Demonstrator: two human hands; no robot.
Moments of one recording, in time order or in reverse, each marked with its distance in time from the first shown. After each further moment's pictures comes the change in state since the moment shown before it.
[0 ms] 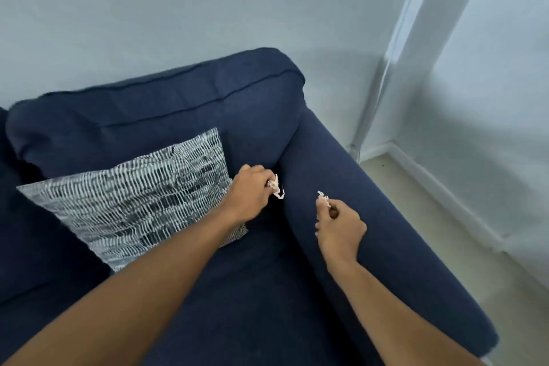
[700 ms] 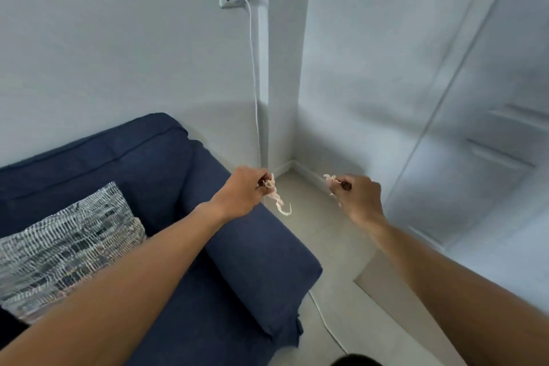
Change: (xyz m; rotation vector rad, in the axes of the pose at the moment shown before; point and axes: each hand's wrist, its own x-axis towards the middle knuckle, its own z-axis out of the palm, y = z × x) left_hand -0.028 0.357 -0.085 -0.180 -0.172 0.271; right_hand -0.015 -0.080 -0.408 -0.412 0.107 -0.234
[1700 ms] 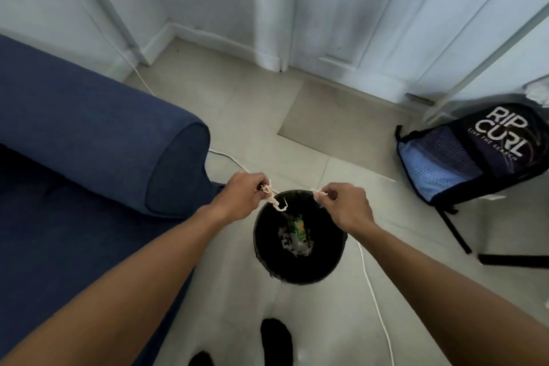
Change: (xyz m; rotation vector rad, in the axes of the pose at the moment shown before) left_hand -0.124 0.030 0.425 -0.086 -0.642 0.070; right_hand -0.270 0.367 0.065 -0.102 -0.181 0.677
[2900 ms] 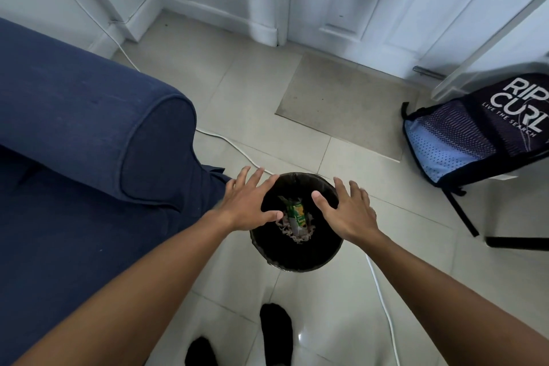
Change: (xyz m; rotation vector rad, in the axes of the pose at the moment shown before) left_hand 0.002 -0.032 0.082 0.342 -0.253 -0.053; right_hand -0.003 0.060 0.048 -0.166 -0.192 0.156
